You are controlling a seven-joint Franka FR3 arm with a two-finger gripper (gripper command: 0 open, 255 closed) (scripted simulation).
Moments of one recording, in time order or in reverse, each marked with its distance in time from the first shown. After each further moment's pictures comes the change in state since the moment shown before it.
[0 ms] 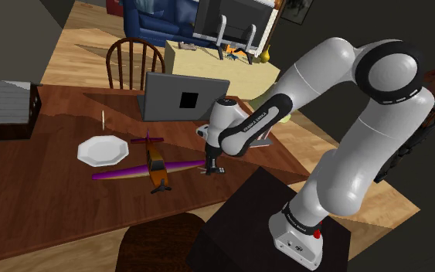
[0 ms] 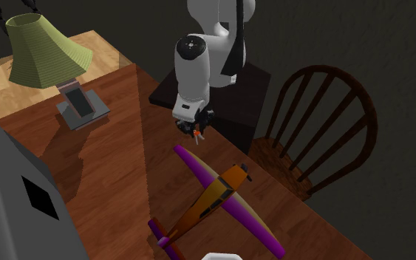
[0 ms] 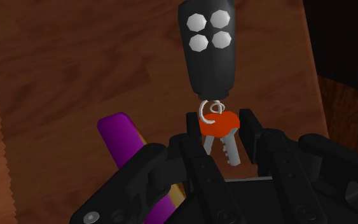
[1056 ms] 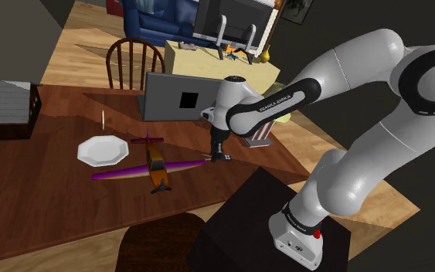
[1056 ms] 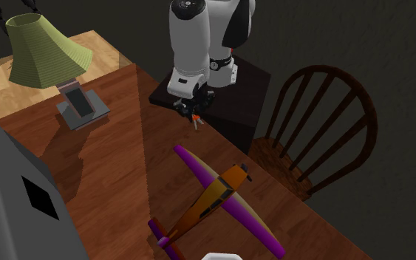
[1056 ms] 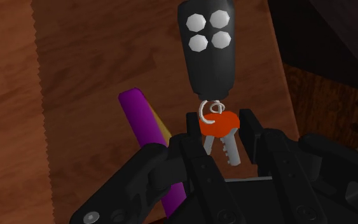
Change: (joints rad) arm 0.002 -0.234 0.001 0.024 0.011 -0.258 -0.012
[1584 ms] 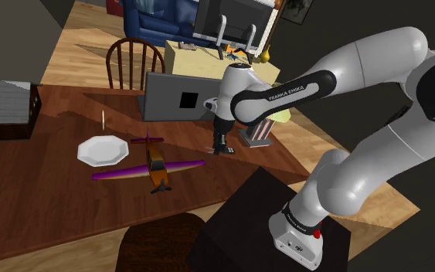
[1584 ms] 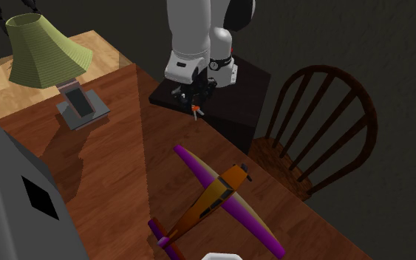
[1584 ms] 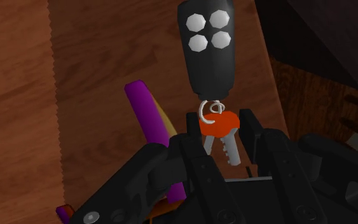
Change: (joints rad) arm 0.002 -0.097 0.002 0.036 0.004 -0.133 -0.002
